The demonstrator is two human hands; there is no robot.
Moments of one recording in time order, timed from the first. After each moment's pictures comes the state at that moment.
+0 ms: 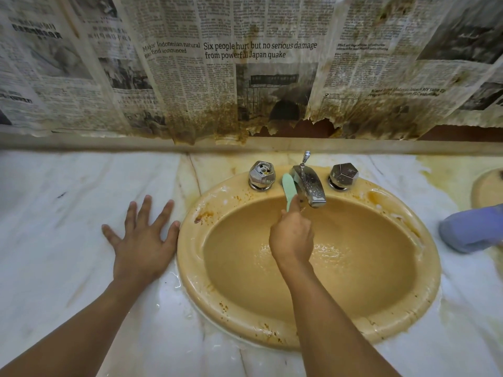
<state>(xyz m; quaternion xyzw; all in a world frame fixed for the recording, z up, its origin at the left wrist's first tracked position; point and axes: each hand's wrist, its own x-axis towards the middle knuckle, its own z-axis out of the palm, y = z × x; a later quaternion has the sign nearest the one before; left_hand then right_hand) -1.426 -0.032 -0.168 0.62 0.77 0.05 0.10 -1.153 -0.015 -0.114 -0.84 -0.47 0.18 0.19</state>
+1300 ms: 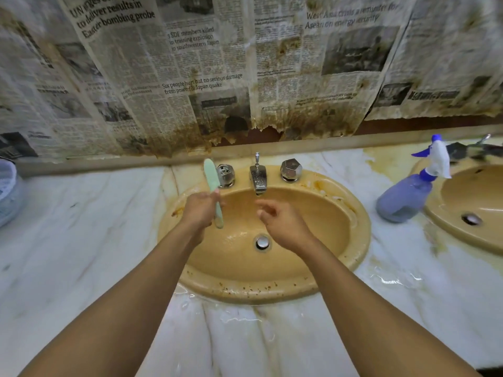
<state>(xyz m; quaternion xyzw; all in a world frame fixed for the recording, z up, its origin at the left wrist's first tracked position) -1.227 -0.042 -0.039 0.39 0.70 0.36 0.48 -1.035 -0.085 -0.041 -0.62 -0.60 0.42 0.28</state>
